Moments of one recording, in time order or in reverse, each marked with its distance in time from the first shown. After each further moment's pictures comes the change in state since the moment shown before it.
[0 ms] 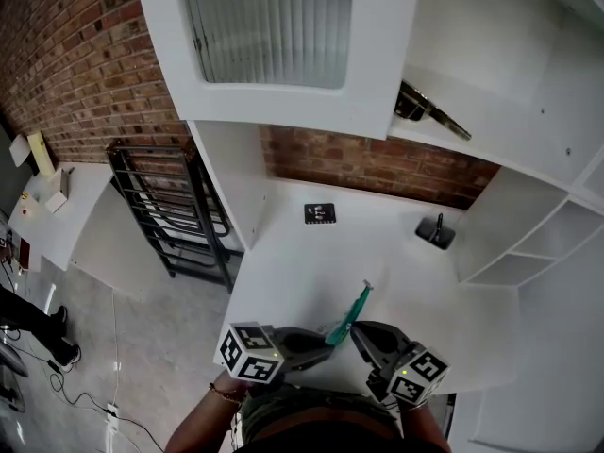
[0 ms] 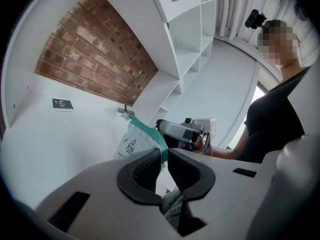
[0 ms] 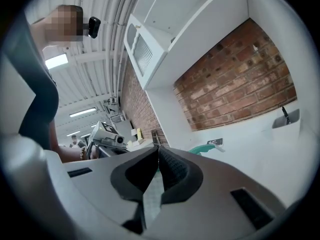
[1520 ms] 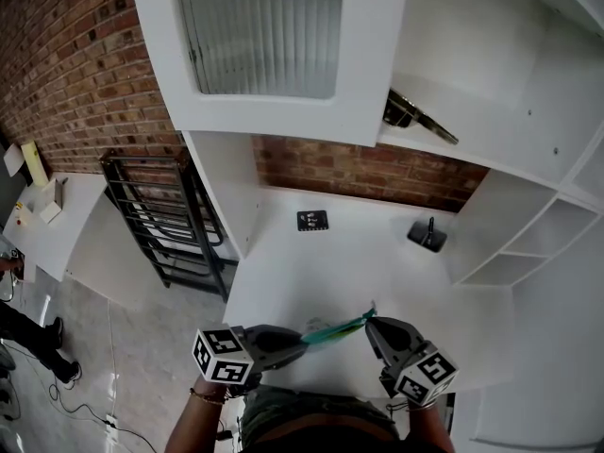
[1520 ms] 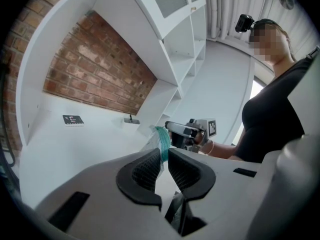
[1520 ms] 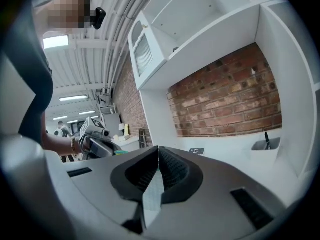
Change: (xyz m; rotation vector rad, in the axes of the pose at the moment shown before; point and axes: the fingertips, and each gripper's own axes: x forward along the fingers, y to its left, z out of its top) left arm -0.046 0.013 0.010 0.090 -0.060 0.049; right arm -0.023 -0.025 0.019 -0.154 0.010 -0.155
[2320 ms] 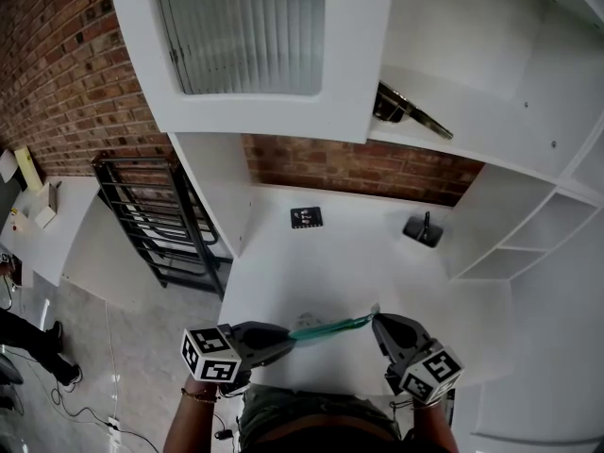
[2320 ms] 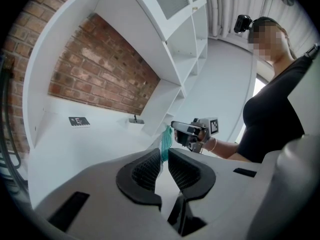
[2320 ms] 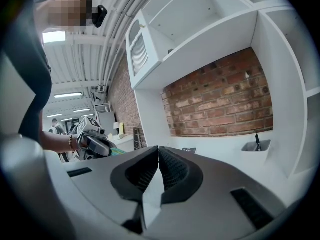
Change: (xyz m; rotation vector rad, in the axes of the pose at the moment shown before) left arm -0.010 0.016 0.002 0.009 0.014 0.041; right arm -0.012 -0.022 0.002 -0.005 0.008 -0.060
